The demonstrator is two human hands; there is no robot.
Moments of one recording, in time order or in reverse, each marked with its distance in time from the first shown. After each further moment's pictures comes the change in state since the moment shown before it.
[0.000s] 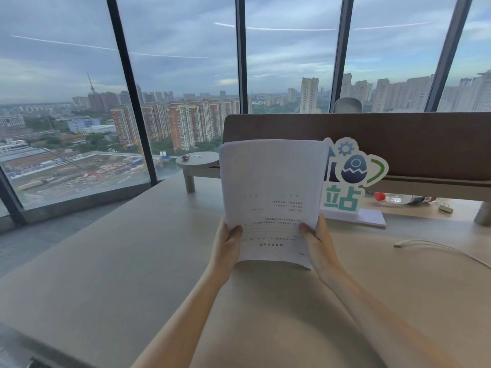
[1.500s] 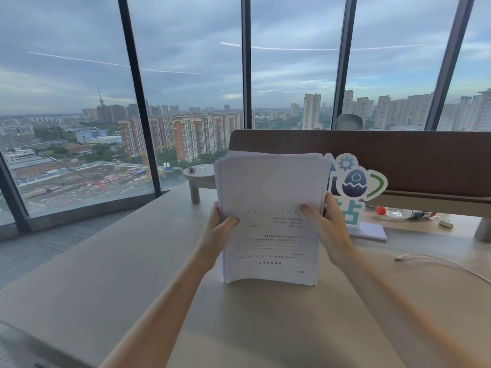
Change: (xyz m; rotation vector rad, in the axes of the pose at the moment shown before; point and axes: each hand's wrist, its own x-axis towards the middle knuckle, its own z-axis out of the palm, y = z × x) left_hand 0.004 0.069 -0.029 0.031 -0.050 -0.004; right_hand 0.021 -0.060 -0.008 -0.024 0.004 -0.150
